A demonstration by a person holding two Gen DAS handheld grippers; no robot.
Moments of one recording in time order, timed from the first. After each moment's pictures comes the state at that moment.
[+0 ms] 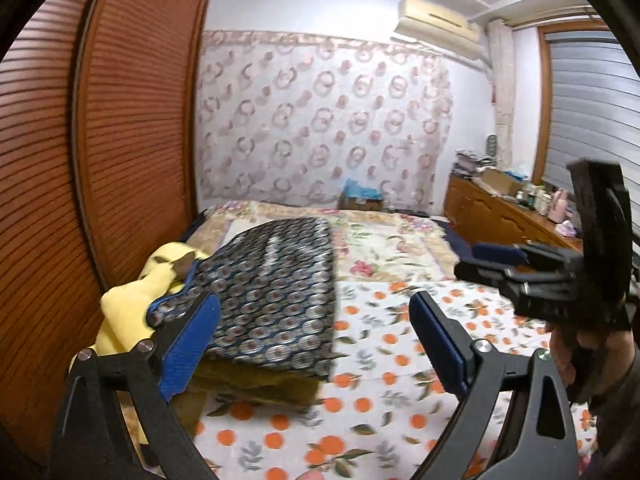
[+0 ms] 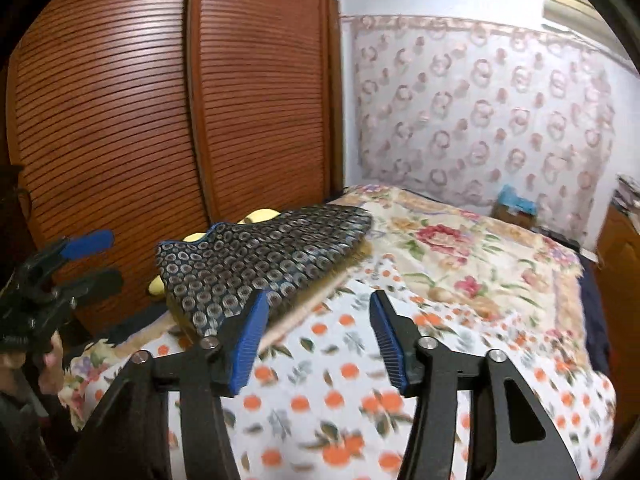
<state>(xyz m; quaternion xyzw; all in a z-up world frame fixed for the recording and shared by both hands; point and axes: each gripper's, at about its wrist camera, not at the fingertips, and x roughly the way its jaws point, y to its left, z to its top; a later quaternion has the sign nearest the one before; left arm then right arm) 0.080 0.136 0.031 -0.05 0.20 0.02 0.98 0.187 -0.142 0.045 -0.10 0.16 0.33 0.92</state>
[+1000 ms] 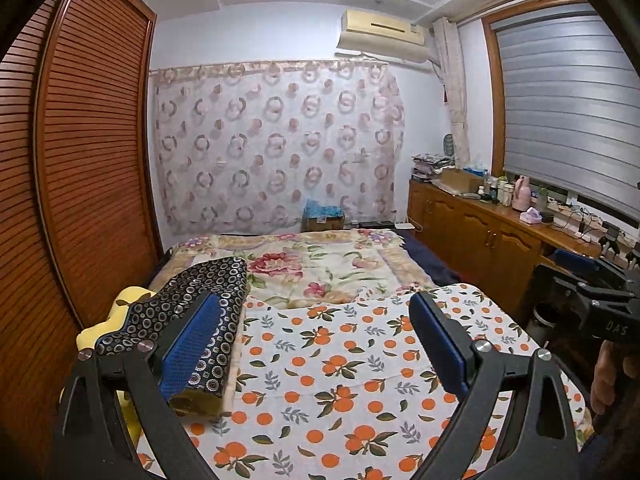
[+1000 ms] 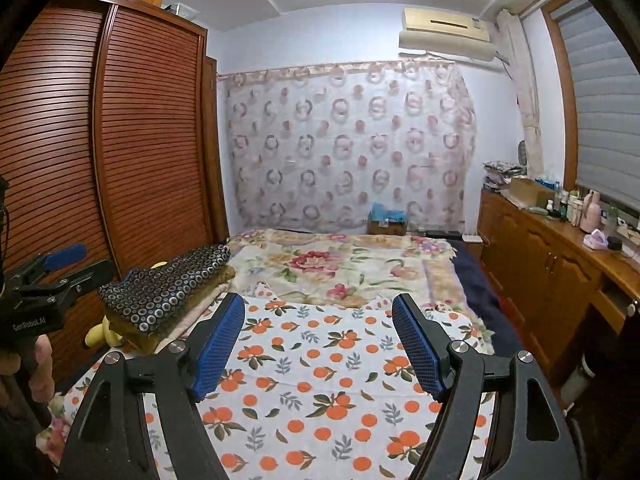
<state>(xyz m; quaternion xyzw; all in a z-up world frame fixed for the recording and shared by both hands) 0.058 0.016 0.078 0.00 0.17 -0.03 0.99 0.013 -0.182 0.035 -0.02 0.09 0.14 0.99</state>
